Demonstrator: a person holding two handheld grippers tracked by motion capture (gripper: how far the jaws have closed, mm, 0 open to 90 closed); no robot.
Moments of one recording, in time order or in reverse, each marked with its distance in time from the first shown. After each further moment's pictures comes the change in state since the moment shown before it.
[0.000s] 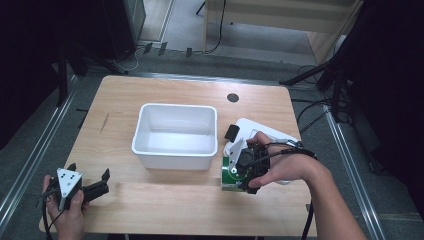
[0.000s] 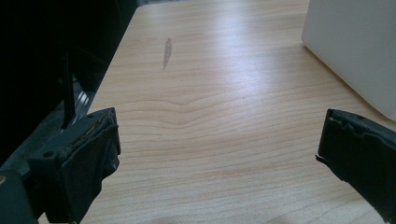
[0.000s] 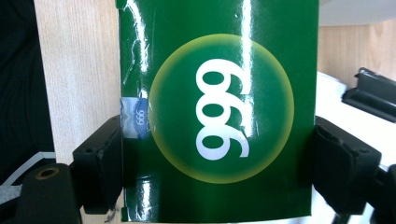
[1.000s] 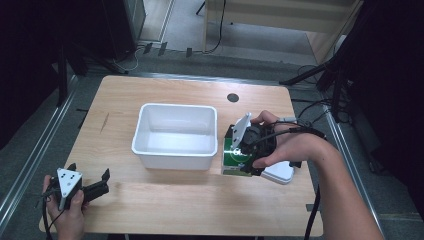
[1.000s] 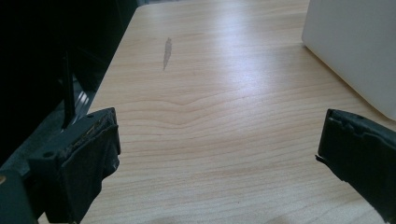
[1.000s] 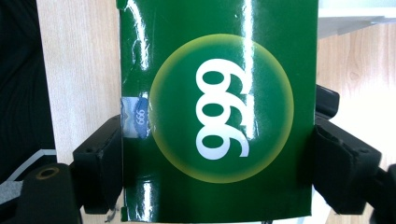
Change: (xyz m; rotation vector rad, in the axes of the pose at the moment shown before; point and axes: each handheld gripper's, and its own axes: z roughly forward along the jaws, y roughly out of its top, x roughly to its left) left arm 0.000 0.000 0.000 0.001 0.000 0.000; right arm -0.029 0.012 -0.049 -0.019 -0.018 0.009
